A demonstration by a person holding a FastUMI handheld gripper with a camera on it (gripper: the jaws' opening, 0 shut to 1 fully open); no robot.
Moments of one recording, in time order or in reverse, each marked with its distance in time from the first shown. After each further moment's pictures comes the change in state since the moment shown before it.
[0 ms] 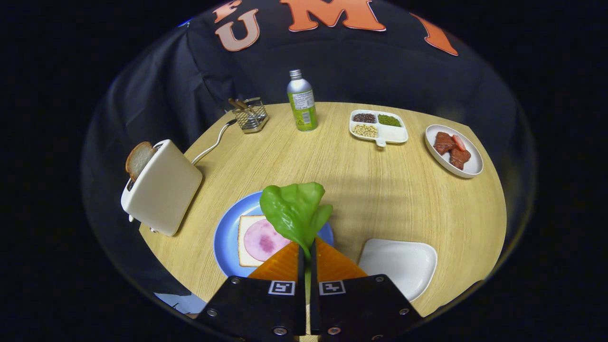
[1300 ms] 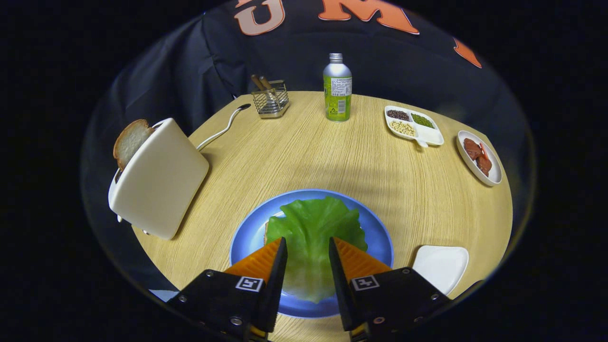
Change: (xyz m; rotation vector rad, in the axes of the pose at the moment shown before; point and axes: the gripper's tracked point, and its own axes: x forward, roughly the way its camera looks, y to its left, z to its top) arm 0.043 0.053 0.003 -0.057 0.015 -0.031
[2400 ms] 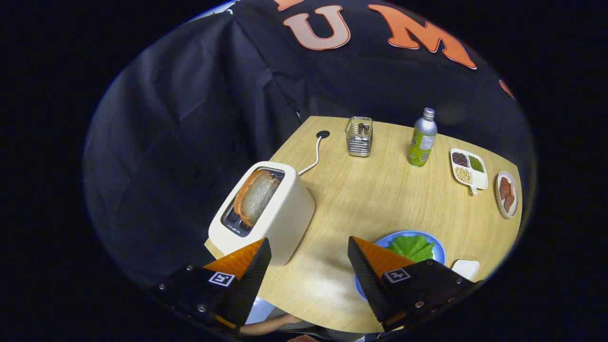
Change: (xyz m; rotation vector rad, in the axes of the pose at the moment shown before) arm -0.098 0.192 0.104 -0.040 -0.014 0.293
